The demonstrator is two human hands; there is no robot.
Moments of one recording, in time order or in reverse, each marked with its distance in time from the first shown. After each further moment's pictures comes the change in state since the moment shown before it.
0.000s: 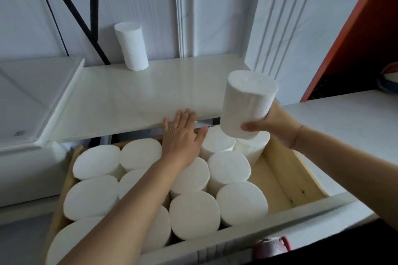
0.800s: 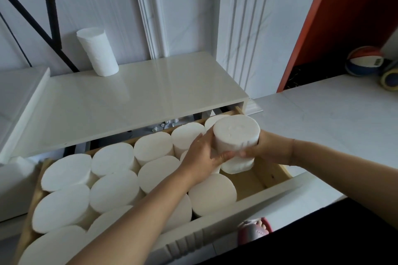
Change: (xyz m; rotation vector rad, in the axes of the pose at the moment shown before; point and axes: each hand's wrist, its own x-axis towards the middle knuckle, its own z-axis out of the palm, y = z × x) left_hand -0.031 0.095 0.025 -0.806 -0.216 0.211; right_hand -0.065 0.048 -0.033 0.151 -0.312 0.164
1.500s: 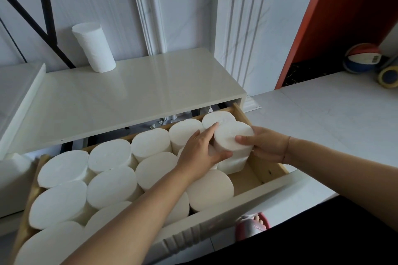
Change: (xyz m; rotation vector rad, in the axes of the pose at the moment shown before) left_hand -0.002 -0.006 0.002 0.230 0.041 0.013; right_hand 0.001 0.007 0.003 0.341 0.108 0.212
